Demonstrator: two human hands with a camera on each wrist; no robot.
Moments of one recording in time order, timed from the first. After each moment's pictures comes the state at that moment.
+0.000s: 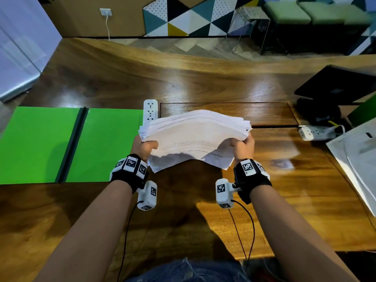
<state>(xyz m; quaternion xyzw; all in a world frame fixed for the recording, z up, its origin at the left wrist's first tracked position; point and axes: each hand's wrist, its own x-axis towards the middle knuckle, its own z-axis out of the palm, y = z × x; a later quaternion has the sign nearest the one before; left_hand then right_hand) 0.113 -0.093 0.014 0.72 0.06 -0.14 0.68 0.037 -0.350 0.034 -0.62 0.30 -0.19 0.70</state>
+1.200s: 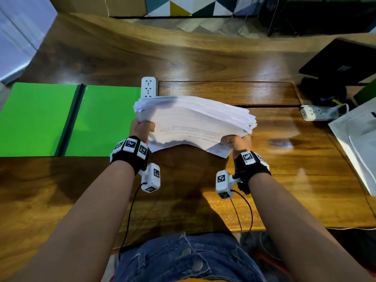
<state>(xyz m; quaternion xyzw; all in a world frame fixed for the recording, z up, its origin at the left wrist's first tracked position) 0.078 -0.107 0.027 0.74 0.17 -0.12 0.64 -0.009 -0.354 0.012 -0.61 0.37 -0.06 0.69</state>
